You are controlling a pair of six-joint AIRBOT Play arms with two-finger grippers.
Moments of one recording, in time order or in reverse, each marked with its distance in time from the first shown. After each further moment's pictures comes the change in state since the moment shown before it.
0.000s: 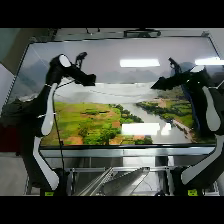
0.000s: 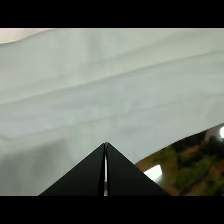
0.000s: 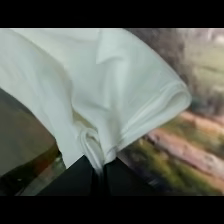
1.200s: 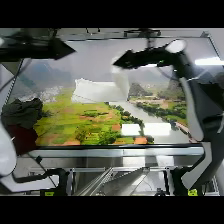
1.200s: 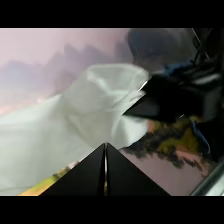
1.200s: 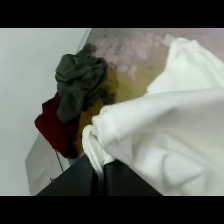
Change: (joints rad) left arm 0.294 0.642 -0.122 -0.344 -0.044 0.108; right arm 0.509 -0.018 0.298 0.298 -0.256 0.161
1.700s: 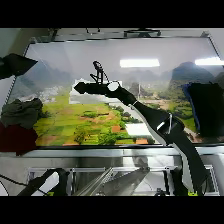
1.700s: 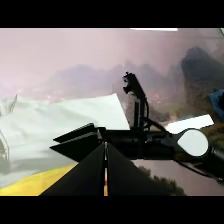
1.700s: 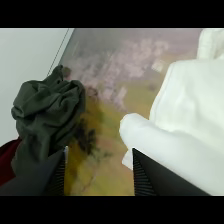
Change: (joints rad) left arm 0.250 0.297 -0.351 0.003 0.024 0.119; right arm 0.333 -0.261 0.000 0.099 -0.544 -0.111
